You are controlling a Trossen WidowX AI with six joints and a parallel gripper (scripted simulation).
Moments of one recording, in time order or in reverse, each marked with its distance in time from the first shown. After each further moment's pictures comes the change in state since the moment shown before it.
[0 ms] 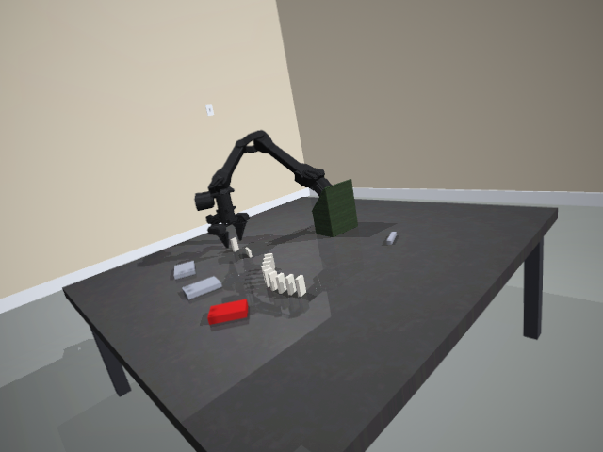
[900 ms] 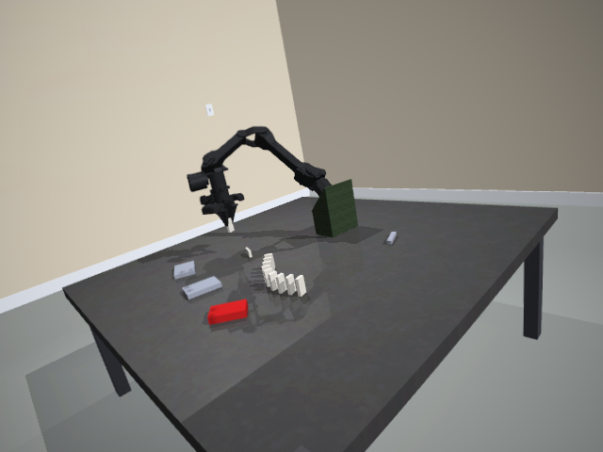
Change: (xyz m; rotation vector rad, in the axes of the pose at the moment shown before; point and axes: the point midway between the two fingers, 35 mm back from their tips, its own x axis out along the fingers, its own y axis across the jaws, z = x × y) arm -0.081 0.010 -0.007 -0.024 0.031 -0.008
